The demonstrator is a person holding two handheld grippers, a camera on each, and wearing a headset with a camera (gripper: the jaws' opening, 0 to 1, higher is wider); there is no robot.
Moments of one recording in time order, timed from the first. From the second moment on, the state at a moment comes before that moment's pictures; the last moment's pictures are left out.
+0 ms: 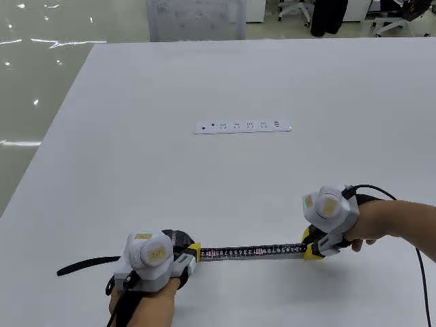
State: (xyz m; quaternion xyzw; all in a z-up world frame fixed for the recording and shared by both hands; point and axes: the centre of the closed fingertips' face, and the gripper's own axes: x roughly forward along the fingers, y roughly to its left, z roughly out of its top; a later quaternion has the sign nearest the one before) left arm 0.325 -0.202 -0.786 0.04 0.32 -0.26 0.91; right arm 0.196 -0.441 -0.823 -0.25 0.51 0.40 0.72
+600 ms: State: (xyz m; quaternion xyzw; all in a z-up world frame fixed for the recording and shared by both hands) left arm 0.324 -0.199 -0.786 0.03 0.32 -0.28 0.91; right arm 0.200 -0.435 -0.822 -0.21 0.50 0.40 0.74
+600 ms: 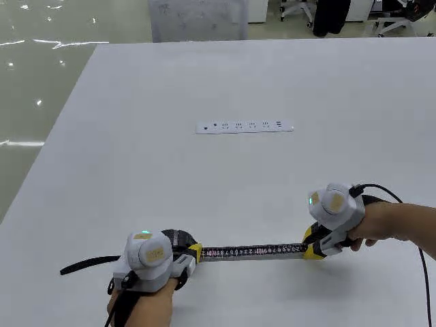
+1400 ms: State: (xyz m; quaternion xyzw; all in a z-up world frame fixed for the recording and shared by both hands) left arm 0.324 -0.201 -0.787 0.03 0.32 -0.28 0.90; right arm 0.208 -0.423 -0.821 -0.21 0.50 0.40 0.74
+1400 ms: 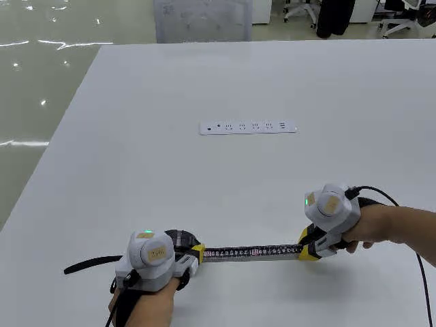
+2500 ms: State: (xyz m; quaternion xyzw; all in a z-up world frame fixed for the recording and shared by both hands) left arm 0.323 -0.201 -0.785 0.03 0.33 -0.28 0.90; right arm 0.219 -0.398 -0.820 -0.21 0.49 0.40 0.74
